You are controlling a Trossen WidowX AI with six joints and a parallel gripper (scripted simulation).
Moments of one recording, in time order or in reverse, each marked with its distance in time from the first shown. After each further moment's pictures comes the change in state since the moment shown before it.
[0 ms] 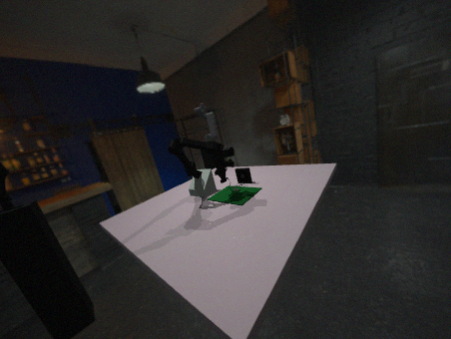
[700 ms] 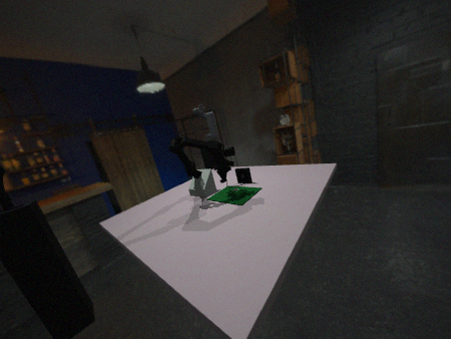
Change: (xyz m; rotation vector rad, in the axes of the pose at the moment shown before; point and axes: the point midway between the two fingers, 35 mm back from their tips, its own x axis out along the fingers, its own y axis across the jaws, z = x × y) arm 0.001 0.006 -0.001 -0.514 0.041 -0.085
